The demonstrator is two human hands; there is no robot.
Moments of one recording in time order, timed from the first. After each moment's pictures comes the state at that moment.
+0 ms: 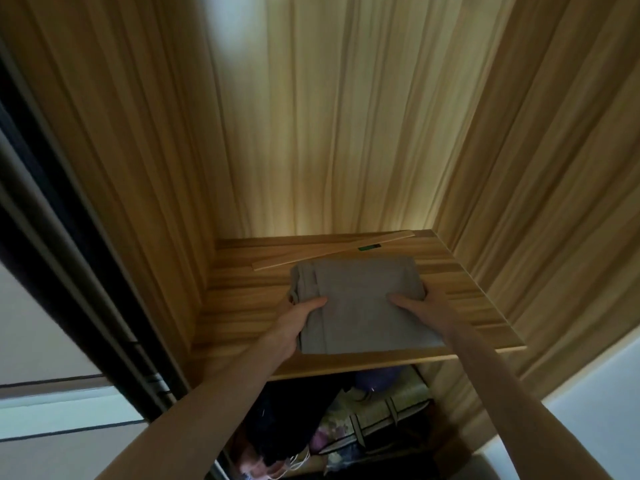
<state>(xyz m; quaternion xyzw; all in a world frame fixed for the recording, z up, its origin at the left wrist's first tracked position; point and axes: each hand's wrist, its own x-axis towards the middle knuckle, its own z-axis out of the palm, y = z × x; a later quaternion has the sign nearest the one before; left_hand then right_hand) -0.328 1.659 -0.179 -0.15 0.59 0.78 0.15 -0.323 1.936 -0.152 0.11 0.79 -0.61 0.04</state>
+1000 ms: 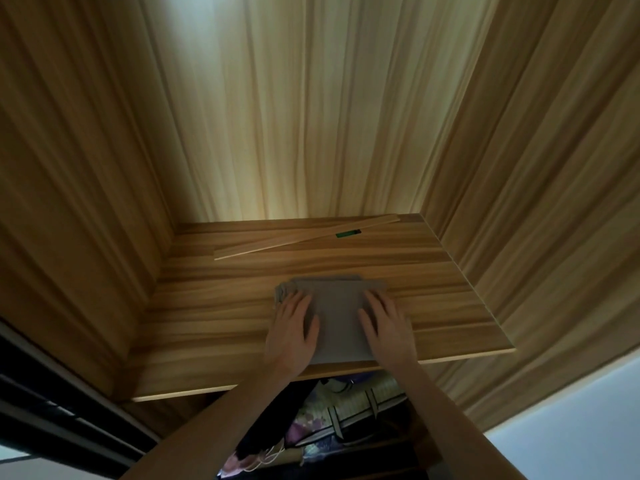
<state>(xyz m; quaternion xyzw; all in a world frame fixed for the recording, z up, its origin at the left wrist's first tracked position) -0.364 1.737 -0.290 0.07 0.94 0.31 -0.07 -0.361 1.960 -0.299 0.01 0.97 -0.22 -0.08</state>
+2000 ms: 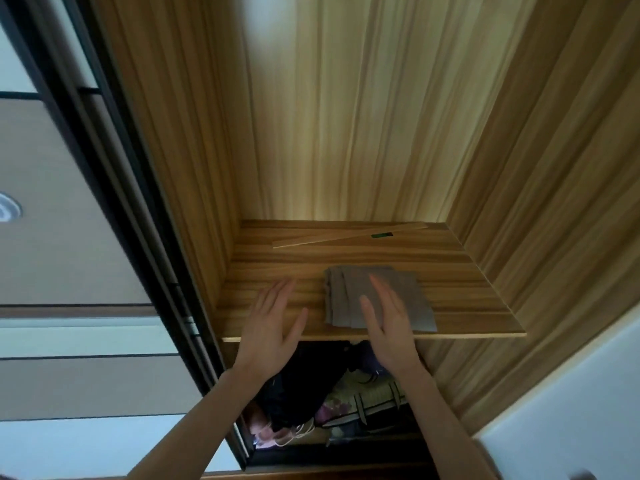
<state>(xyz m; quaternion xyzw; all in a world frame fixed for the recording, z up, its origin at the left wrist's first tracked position) -0.206 1.598 -0.204 0.13 0.92 0.30 -0.22 -0.219 1.845 -0.194 -0.10 0.89 -0.42 -0.16</state>
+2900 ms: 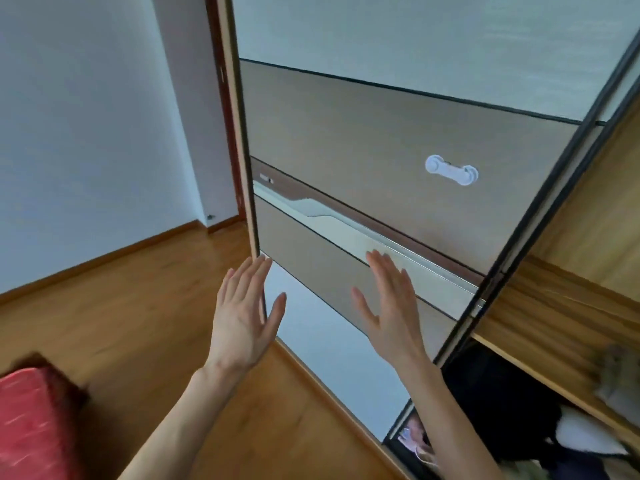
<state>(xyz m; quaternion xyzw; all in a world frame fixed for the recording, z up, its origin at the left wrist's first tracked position) 0.206 1.287 -0.132 -0.29 0.88 0.11 -0.37 0.000 1.443 -0.128 -0.50 0.78 -0.37 -0.11</state>
